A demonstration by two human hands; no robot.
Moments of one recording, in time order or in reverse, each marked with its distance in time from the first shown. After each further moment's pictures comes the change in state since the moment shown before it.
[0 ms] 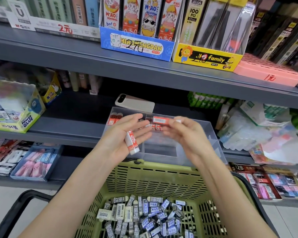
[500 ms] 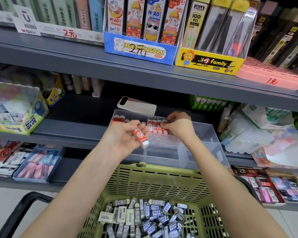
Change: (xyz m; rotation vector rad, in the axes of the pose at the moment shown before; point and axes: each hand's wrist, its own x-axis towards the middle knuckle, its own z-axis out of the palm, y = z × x) left_hand 0.008 0.009 0.004 -0.157 0.158 -0.127; right_hand 0.087 0.020 0.002 -1.045 0.186 -0.020
